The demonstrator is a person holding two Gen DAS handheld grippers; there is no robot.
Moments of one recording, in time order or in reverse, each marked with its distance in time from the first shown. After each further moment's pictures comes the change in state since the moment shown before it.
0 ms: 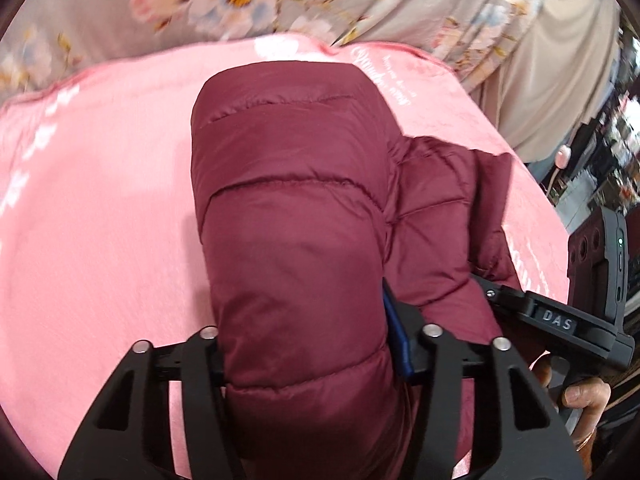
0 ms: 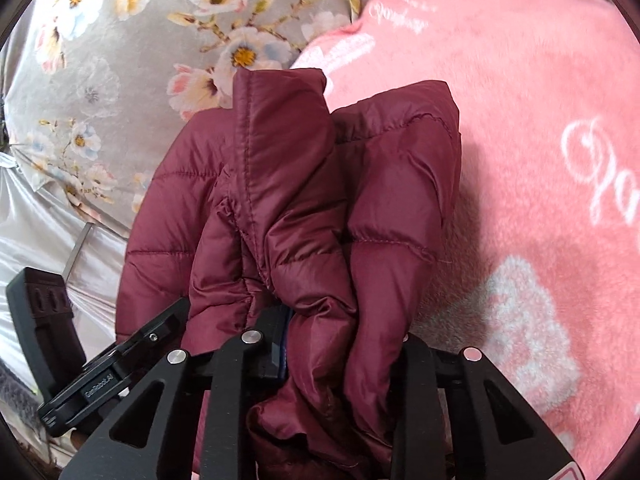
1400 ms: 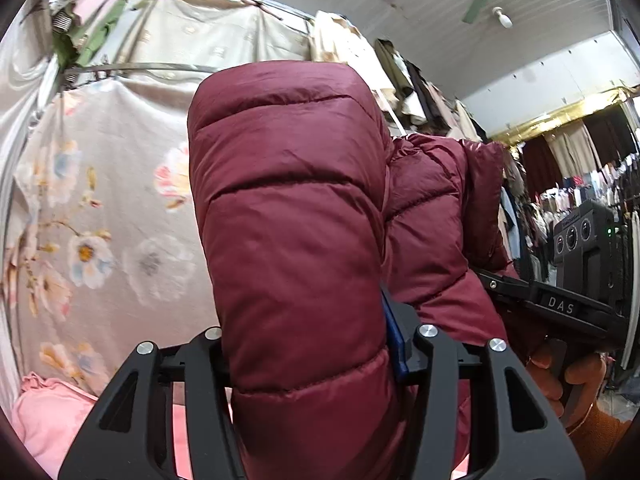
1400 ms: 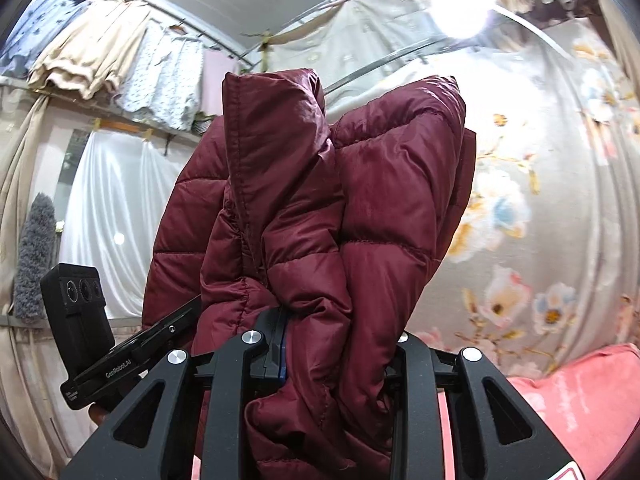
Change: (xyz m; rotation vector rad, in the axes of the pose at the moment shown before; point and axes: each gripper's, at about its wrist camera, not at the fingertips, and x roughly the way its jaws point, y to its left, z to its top) left arm -0.375 0.059 0.061 0.297 -1.112 -0.079; right arm -0.195 0.374 0.014 -0.803 -0.742 0.401
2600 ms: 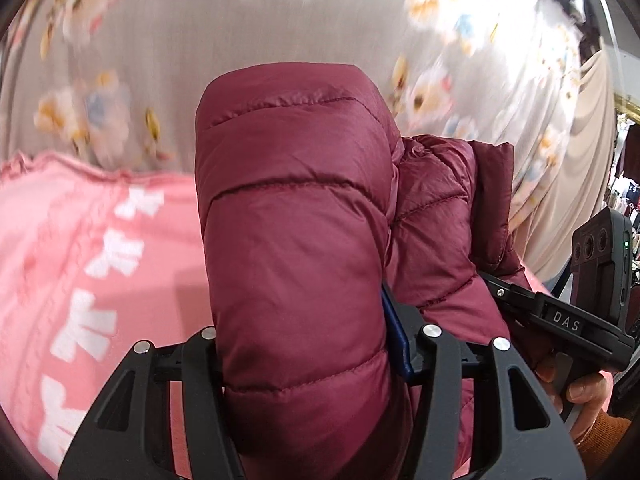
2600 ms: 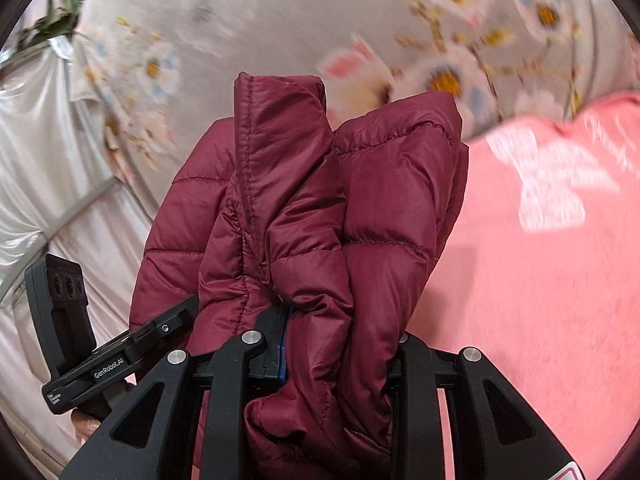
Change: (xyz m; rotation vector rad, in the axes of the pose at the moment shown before) left arm 0.134 0.208 -0.301 -0.370 0.676 0.174; right arm 0.231 -0.141 -0.340 0.409 0.625 -0.209
